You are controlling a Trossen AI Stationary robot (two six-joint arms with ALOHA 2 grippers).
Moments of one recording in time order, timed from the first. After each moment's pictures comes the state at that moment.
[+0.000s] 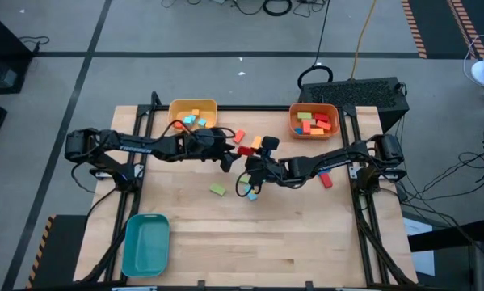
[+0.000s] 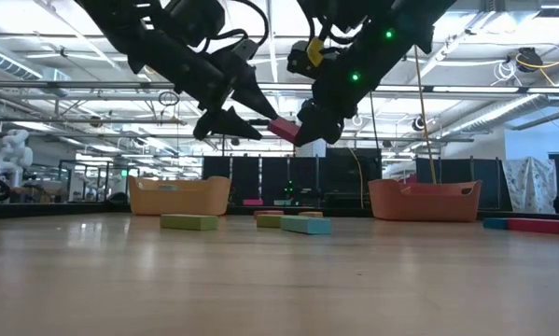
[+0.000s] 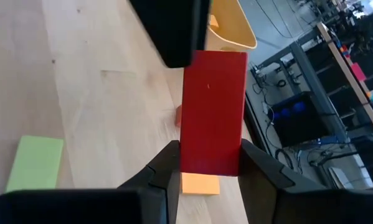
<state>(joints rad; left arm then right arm) 0.19 1.46 0.80 0.16 -0.03 -0.53 0.07 1.76 1.10 -0.12 0.79 -0.13</state>
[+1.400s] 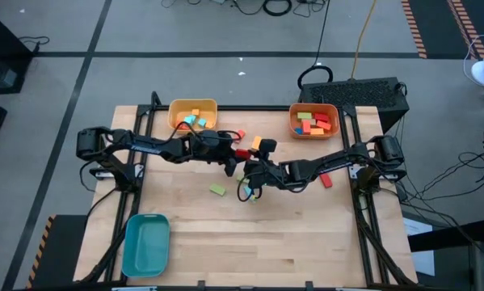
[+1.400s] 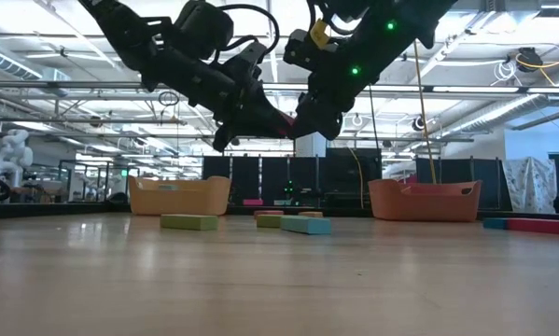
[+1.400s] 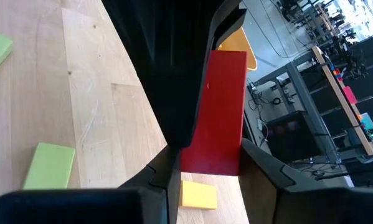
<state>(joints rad) 0.20 1.58 0.80 0.34 0.12 -0.49 0.11 1.76 1.10 -0.04 0.79 -0.23</state>
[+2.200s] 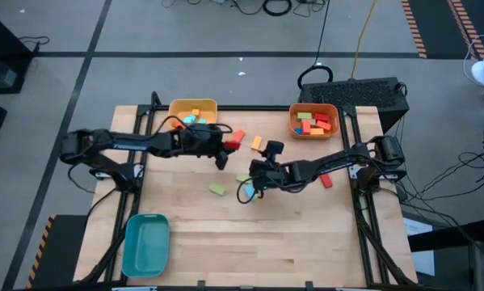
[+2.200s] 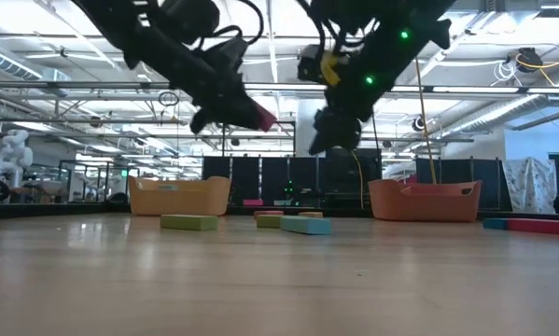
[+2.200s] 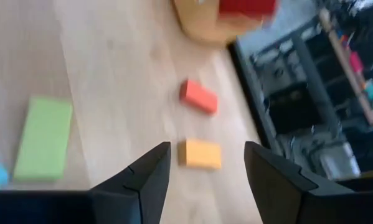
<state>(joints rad) 0.24 1.40 0.80 0.08 0.02 -0.43 0.11 1.75 1.10 -0.28 0.83 -0.01</state>
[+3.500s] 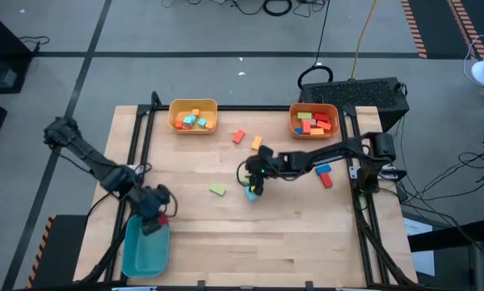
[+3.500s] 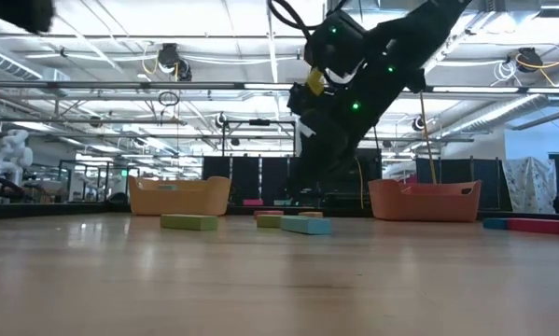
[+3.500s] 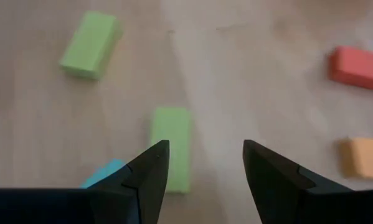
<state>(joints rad) -0.63 0.99 0.80 -0.93 0.18 -1.17 -0.03 1.81 1.01 -0.03 0.17 0.18</state>
